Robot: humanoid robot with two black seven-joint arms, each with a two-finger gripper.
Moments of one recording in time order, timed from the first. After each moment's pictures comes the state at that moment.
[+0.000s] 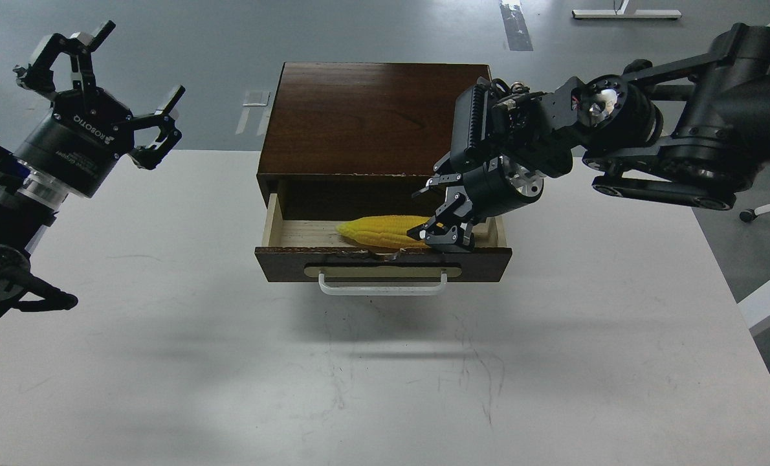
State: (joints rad) left arm -0.53 0.79 -0.80 -1.30 0.03 -0.43 -0.48; right arm 1.84 -0.28 -0.73 1.22 -1.52 0.01 0.49
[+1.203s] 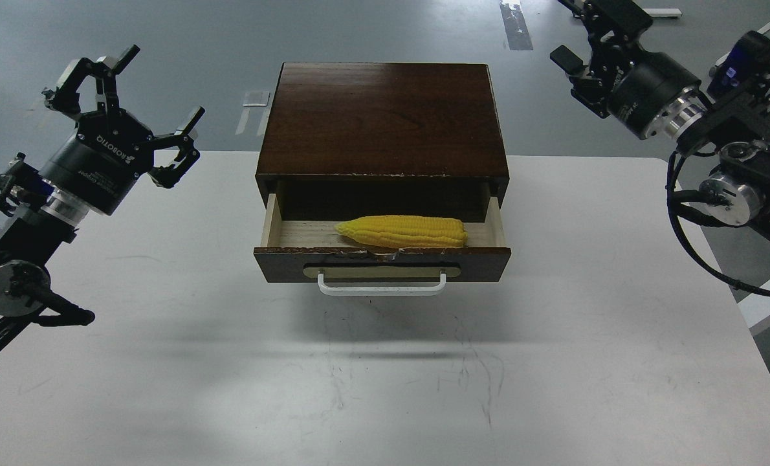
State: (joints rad) left arm -0.49 0.73 -0.80 -1.30 0.07 -0.44 -0.48; right arm 1.06 -0.71 0.21 1.15 -0.28 0.00 0.49
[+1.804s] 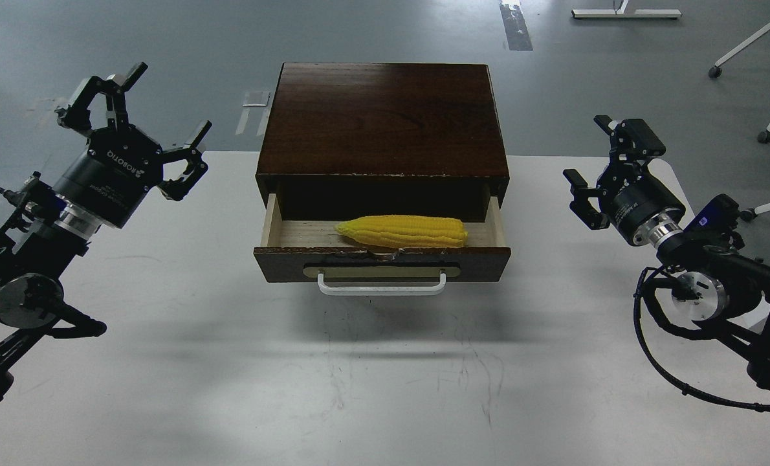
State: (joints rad) left arm -0.44 0.69 -0.83 -1.29 0.09 -0.44 -0.48; right arm 0.72 -0.60 0.32 1.09 -0.01 0.05 0.49
